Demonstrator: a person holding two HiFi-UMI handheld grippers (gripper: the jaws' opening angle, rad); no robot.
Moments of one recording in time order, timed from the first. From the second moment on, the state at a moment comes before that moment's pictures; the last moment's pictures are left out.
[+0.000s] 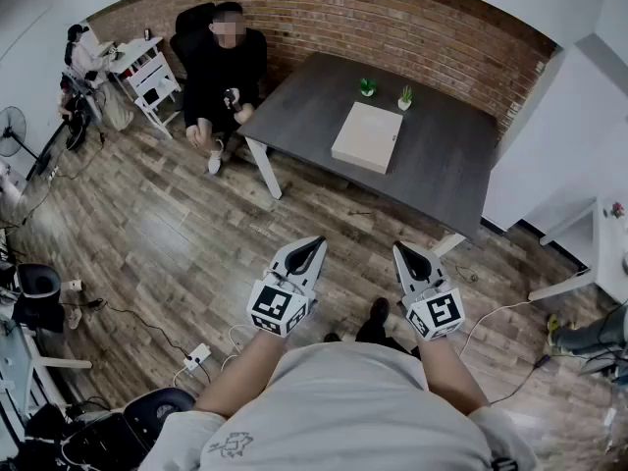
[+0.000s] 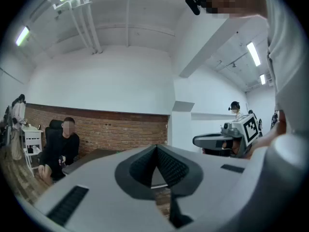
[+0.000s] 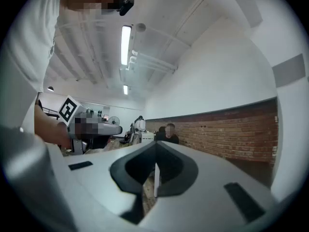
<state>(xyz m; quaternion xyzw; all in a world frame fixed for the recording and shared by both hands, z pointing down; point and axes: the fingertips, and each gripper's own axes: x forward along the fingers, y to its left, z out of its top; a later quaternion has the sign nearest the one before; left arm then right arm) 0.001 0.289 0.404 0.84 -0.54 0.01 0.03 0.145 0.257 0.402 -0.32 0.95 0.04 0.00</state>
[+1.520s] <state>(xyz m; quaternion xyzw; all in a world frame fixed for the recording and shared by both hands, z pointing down) 0.063 0.090 0.451 0.82 -0.56 0.04 0.07 0.205 0.050 0.451 -0.26 0.97 -0.03 -0.02</state>
